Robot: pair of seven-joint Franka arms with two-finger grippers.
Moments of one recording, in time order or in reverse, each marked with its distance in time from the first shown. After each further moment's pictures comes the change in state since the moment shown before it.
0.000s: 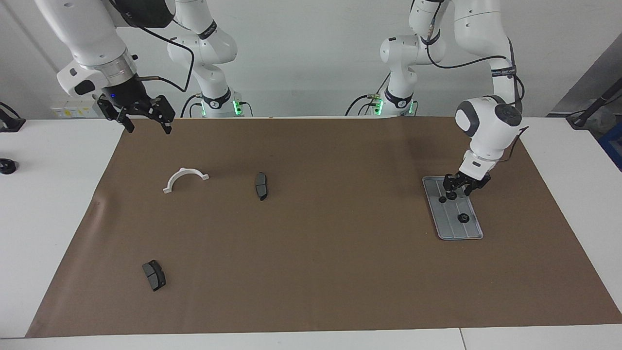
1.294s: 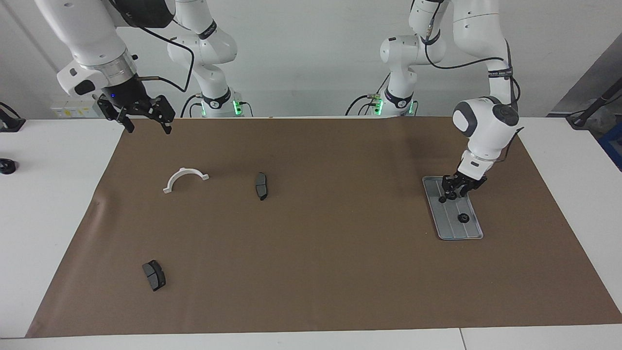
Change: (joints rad) left arm 0.000 0.000 -0.006 -0.025 -0.055 0.028 0.000; right arm 0.000 0.000 0.000 0.000 0.000 0.000 0.000
